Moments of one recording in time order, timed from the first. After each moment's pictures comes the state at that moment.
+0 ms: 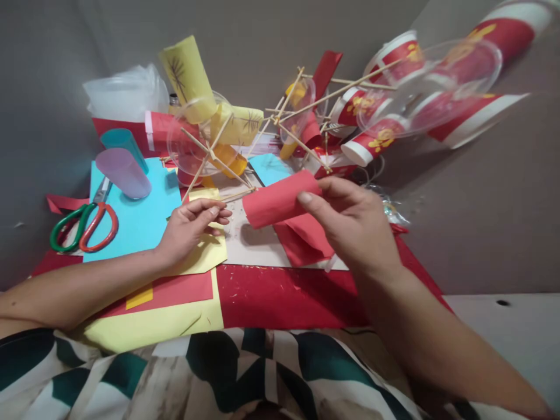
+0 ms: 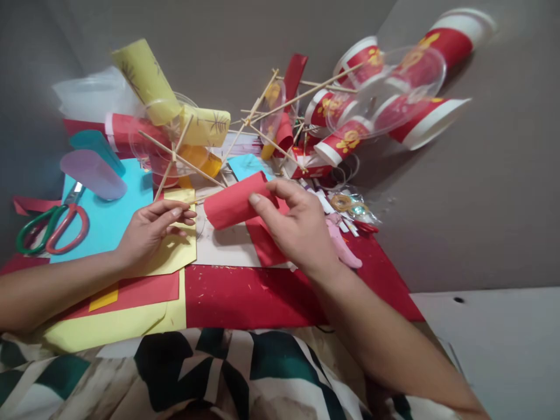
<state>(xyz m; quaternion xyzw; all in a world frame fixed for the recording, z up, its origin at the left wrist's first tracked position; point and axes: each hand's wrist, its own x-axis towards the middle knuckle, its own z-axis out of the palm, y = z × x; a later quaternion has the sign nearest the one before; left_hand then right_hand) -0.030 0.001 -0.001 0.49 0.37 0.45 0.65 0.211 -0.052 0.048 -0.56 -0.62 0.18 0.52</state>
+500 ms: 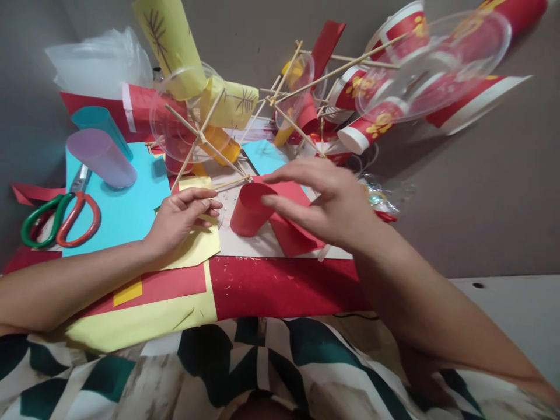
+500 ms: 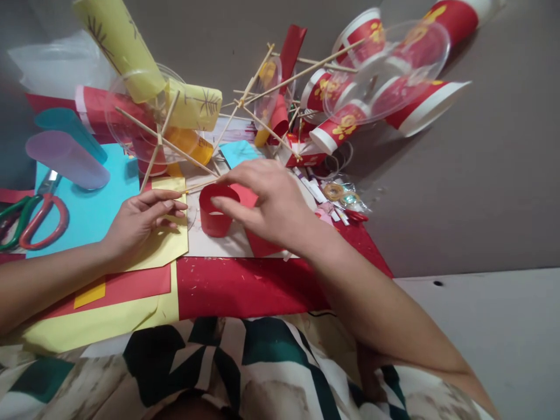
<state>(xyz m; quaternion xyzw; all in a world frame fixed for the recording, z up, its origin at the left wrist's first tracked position) -0.027 0.005 -0.007 0.48 0.42 0.43 0.64 0.213 -0.034 0.058 -0.47 -0.81 0.03 0.35</state>
